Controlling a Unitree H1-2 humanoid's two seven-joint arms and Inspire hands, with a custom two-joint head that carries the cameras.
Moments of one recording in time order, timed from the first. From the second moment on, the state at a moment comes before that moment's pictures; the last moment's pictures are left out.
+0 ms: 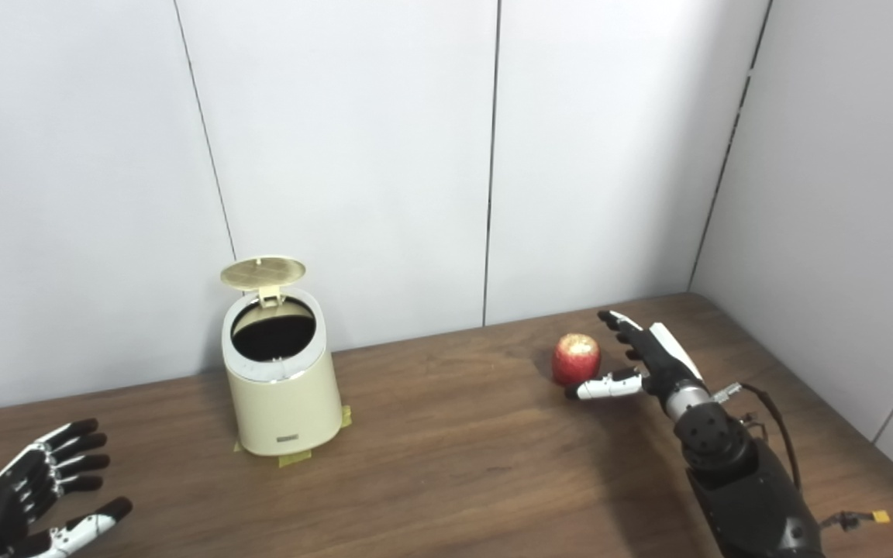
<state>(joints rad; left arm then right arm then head) -0.17 0.25 0.09 0.06 0.01 -0.13 -0.12 -0.38 -0.53 -0.13 0.35 -0.24 0.21 0.07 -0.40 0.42</state>
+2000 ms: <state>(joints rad) -0.15 0.23 0.04 0.06 0.05 -0.14 -0.12 -0.54 -0.49 0.09 0.20 -0.49 0.01 0.00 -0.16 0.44</state>
